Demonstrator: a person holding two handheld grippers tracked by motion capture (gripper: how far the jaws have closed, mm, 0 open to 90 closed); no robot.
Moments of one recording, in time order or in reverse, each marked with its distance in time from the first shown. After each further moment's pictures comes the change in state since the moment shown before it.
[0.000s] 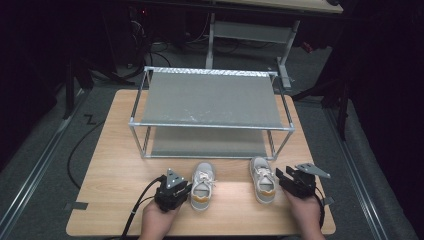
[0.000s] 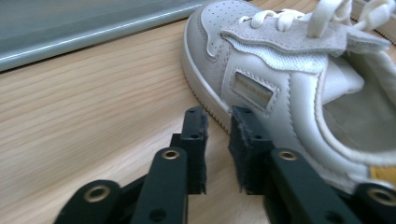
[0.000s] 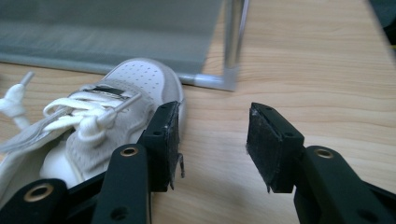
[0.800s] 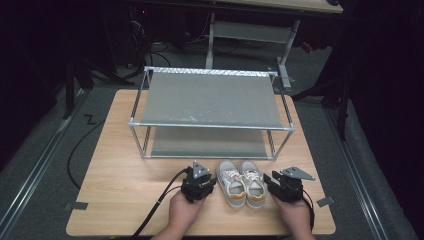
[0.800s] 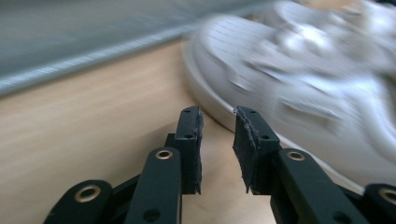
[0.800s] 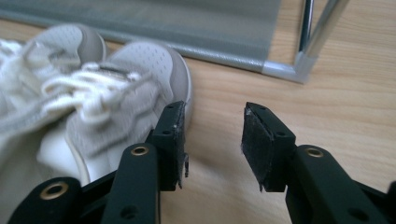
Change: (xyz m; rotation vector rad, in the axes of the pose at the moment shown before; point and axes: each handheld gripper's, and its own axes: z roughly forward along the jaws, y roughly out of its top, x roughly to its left) left arm -0.032 0.040 0.053 -0.023 -0.055 -0.039; right arm 0.034 -0.009 -0.003 0.029 0.070 -0.065
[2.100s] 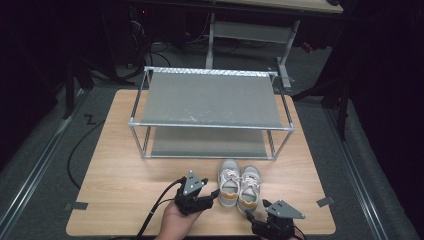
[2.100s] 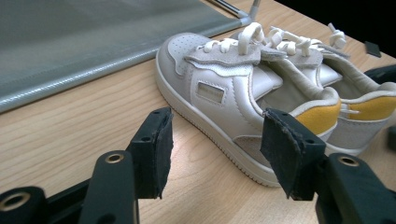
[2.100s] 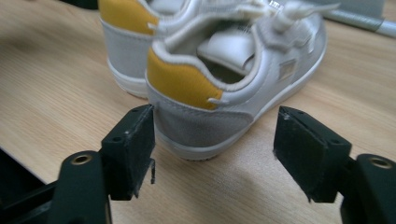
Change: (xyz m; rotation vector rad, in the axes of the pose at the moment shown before) left arm -0.017 -0.025 -0.041 -0.115 -0.123 0.110; right arm 0.076 -0.048 -0.051 0.031 0.117 -0.138
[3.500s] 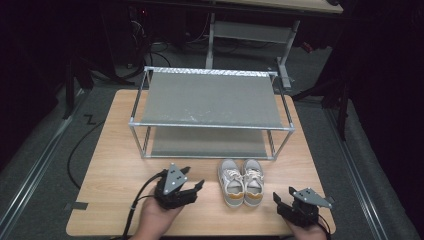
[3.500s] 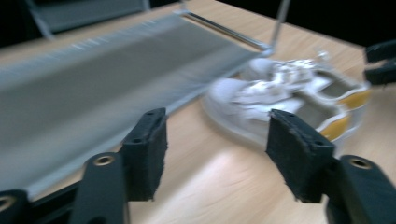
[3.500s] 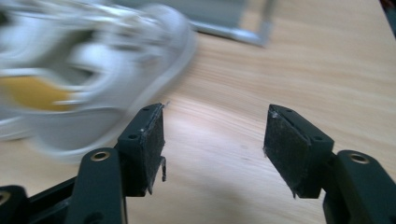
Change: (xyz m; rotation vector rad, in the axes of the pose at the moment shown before) left arm 0.021 0.032 -0.078 -0.044 0.179 0.197; right arm -0.076 0.000 -0.010 -0.048 -0.201 0.116
